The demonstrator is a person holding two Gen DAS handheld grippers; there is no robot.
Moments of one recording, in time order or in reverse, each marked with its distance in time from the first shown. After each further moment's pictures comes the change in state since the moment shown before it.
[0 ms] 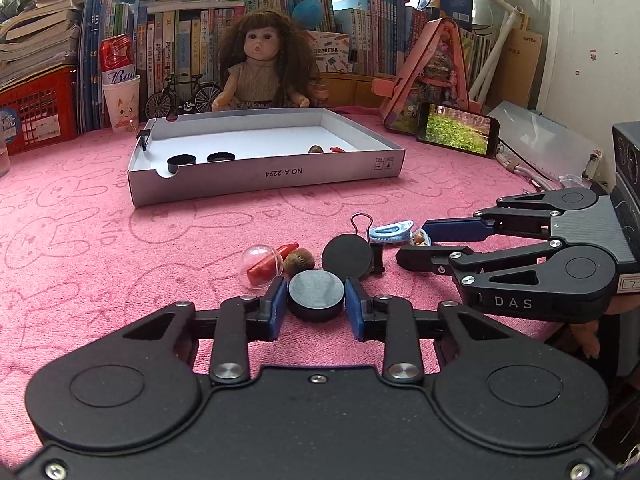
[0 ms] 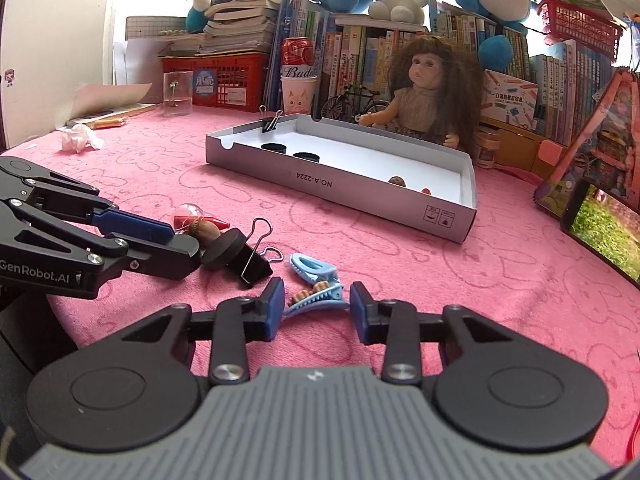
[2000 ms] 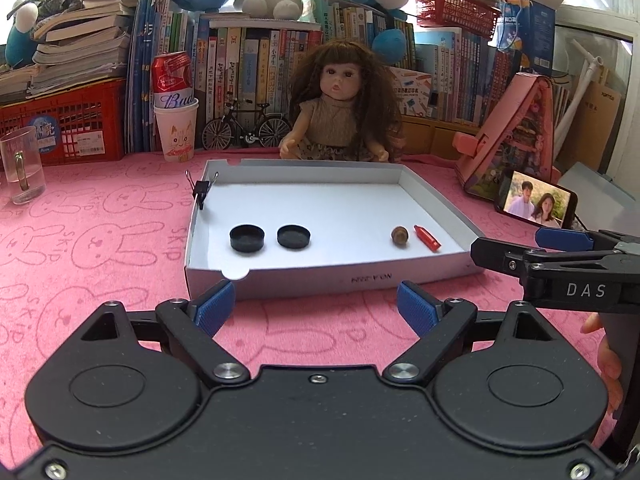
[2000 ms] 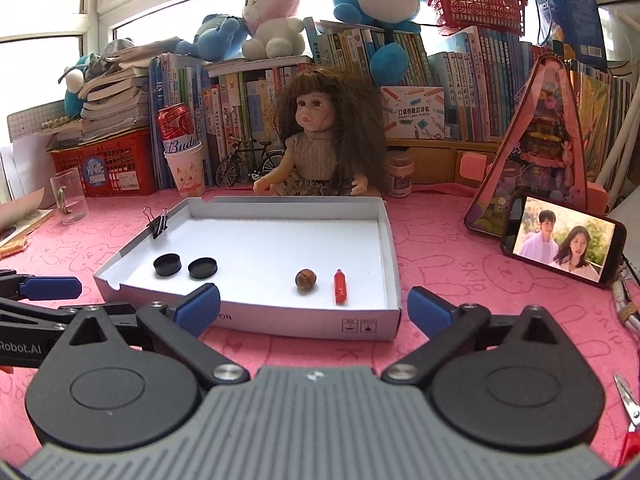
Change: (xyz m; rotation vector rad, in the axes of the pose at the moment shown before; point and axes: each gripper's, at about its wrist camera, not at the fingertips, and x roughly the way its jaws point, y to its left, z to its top) left arm 0.039 0.049 0.083 -0.123 -0.032 0.139; right arm 0.031 -0.049 0.074 0.276 -0.069 -0.212
